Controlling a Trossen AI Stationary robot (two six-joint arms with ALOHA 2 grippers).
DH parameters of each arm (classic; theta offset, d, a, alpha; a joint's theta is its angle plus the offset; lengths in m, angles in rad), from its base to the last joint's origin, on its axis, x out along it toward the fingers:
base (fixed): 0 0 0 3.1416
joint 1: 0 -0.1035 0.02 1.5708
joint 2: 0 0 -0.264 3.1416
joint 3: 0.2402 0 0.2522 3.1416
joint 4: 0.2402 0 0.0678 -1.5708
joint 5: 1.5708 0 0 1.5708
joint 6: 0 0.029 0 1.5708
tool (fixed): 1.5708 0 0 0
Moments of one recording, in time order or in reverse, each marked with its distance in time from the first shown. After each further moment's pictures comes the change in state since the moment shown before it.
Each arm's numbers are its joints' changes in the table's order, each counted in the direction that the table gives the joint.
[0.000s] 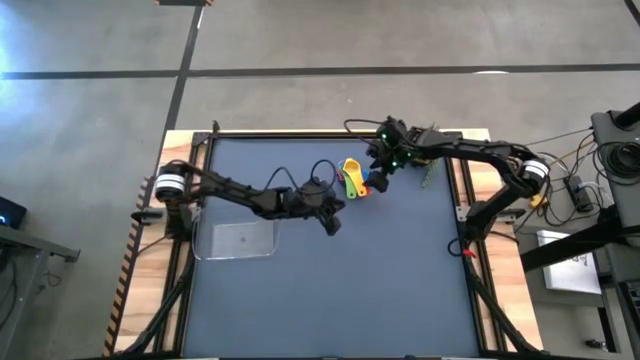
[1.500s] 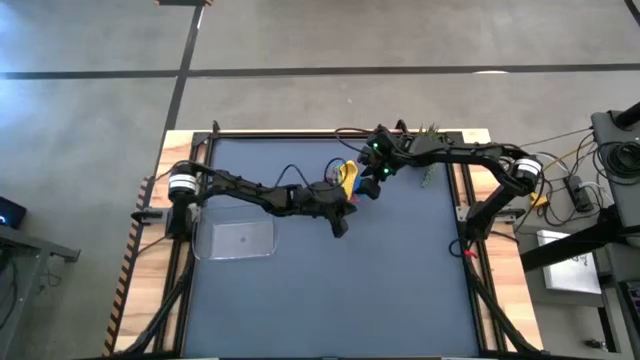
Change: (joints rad) left arm -0.020 0.083 0.117 0.018 0.152 0.070; right arm -0.090 0.048 0.002 -0.085 -0.012 0.086
